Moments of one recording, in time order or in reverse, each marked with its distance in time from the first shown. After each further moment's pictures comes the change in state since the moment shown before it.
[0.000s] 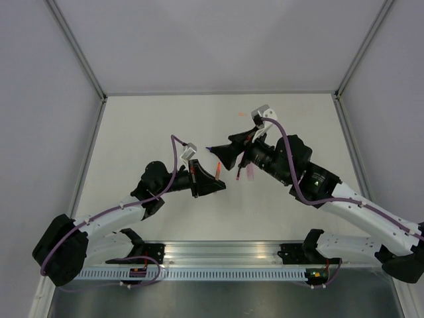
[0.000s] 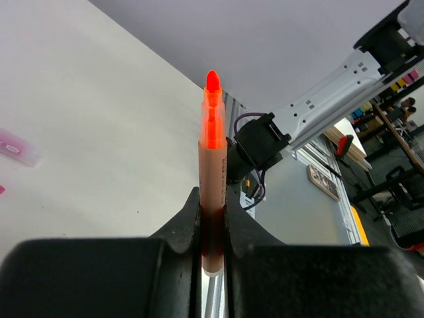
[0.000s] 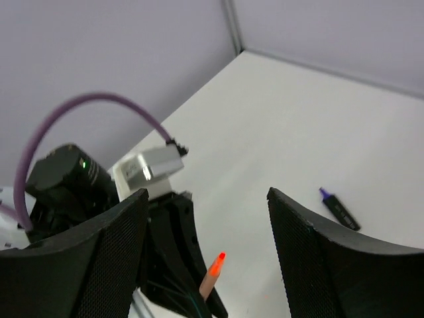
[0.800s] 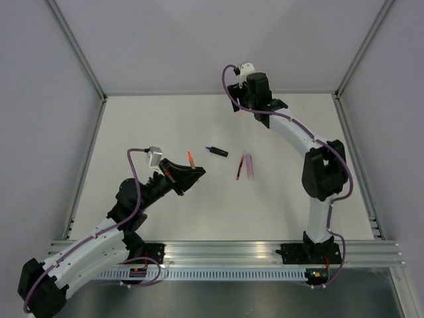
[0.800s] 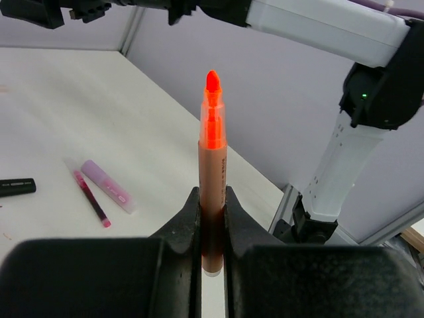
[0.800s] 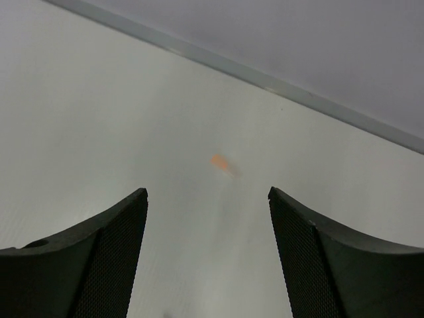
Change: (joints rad) left arm 0.000 -0.436 -0.087 -0.194 -0.444 0.085; right arm -0.522 0.876 0.563 -0.017 0.013 -0.446
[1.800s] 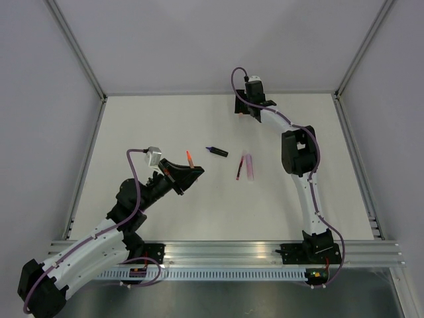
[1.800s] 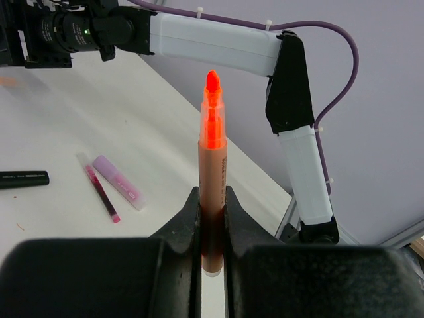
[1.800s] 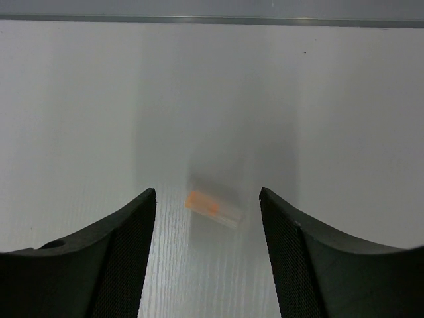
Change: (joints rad) left arm 0.000 -0.010 -0.004 -0.037 -0.051 -0.001; right arm -0.121 0.582 0.447 -0.094 -0.018 0.340
